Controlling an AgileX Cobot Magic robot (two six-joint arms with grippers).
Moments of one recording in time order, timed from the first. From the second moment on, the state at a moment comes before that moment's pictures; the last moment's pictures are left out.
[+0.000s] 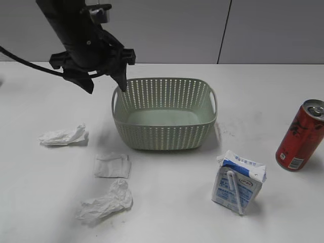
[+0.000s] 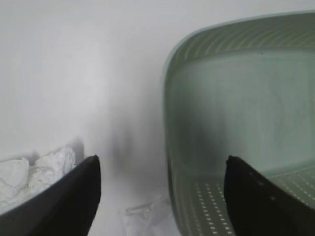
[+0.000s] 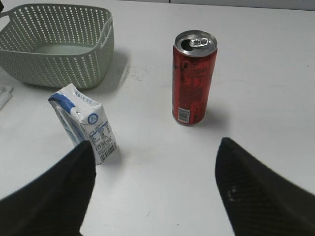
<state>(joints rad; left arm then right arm) -0.49 1.98 -1.61 -0.17 0.99 -0.26 0.08 0.00 -0.42 0.17 0.95 -0.09</state>
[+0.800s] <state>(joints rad) -0.49 2.17 -1.65 -0.17 0.94 -0.30 0.08 0.00 -0.42 0.17 0.95 -0.09</state>
